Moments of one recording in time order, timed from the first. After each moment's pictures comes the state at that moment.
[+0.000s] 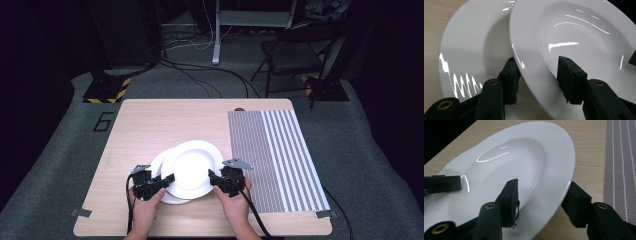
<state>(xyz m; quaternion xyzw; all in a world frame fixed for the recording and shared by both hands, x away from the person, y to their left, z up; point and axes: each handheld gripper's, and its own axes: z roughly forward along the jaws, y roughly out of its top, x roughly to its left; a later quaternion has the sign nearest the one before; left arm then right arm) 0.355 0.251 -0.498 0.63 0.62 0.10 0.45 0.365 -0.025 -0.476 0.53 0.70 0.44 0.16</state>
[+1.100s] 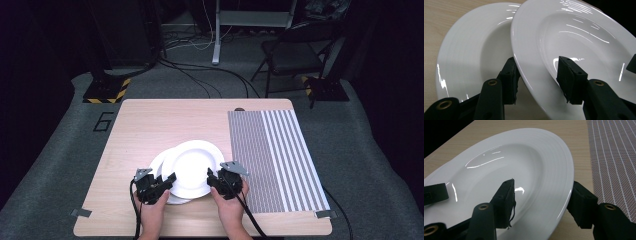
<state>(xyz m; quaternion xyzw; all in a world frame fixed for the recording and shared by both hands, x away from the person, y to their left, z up) 0.343 0.237 -0.501 0.60 0.63 0.15 0.47 0.359 -0.015 -0.481 0.55 0.67 0.44 0.22</state>
